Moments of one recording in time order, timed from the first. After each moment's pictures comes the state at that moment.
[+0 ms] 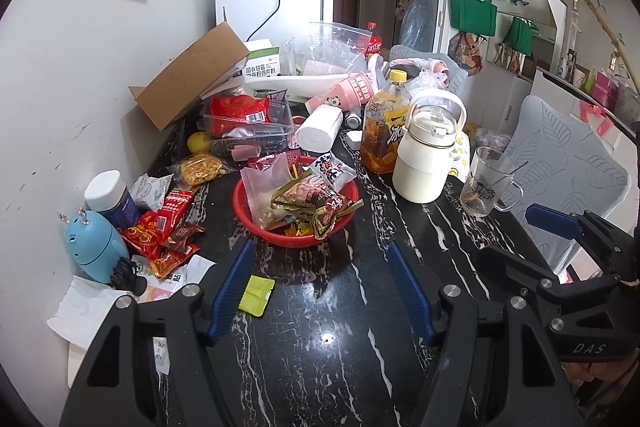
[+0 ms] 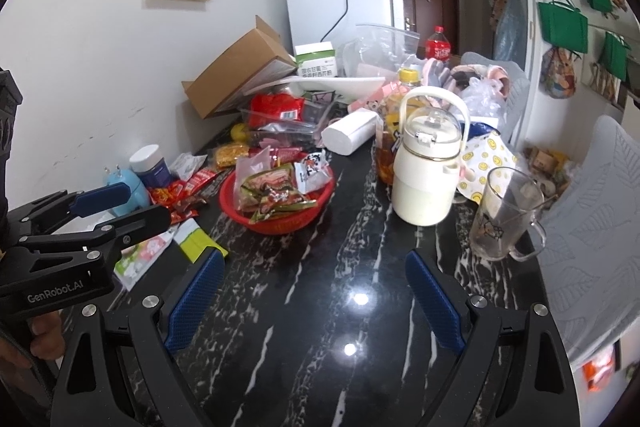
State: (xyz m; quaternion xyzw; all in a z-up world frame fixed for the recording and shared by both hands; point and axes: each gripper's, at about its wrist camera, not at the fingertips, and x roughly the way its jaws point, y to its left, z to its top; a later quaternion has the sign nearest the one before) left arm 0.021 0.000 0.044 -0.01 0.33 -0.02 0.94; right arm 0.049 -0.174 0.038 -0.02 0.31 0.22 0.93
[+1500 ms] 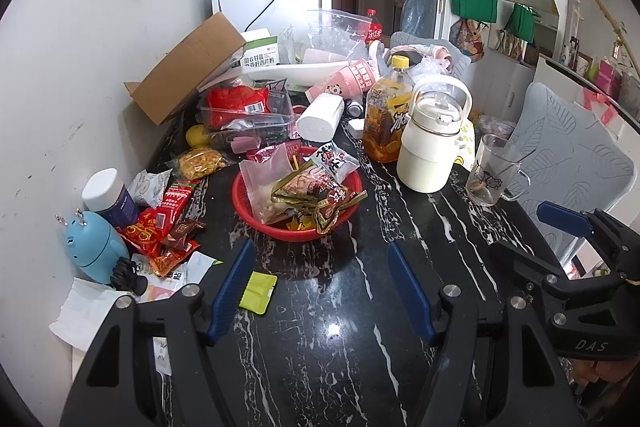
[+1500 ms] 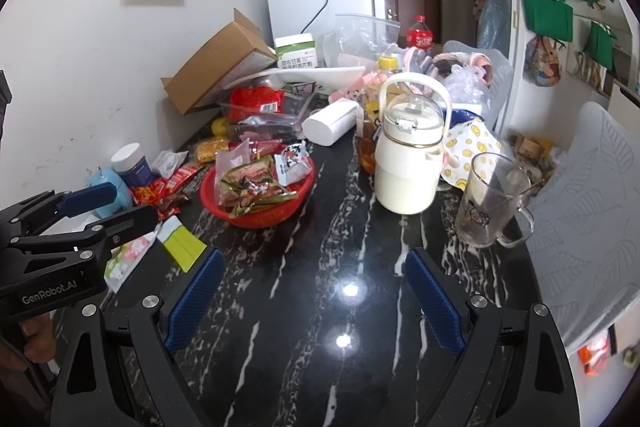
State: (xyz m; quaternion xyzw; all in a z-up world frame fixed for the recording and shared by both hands) left arm 0.032 -0.001 0.036 0.00 0.35 -0.02 0.94; right arm 0.054 -0.178 0.031 -0.01 0.33 0.19 0.93
